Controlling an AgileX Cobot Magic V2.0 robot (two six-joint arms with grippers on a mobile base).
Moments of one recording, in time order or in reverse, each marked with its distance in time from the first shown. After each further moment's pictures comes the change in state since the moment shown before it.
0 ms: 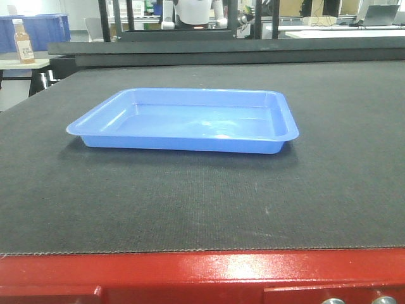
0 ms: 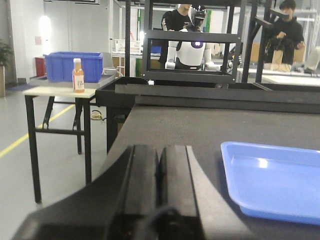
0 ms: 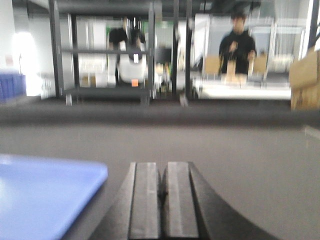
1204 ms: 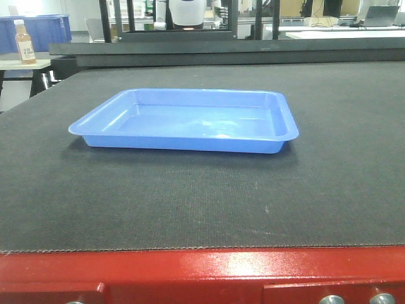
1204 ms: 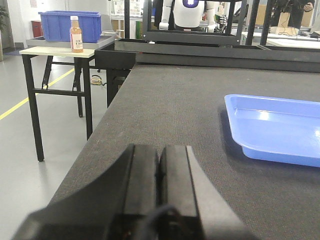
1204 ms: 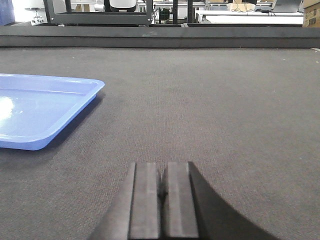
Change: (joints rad) left arm 0.000 -0.064 0.189 -0.030 -0.007 0.000; right arm 0.000 -0.019 0.220 0.004 0.082 0.000
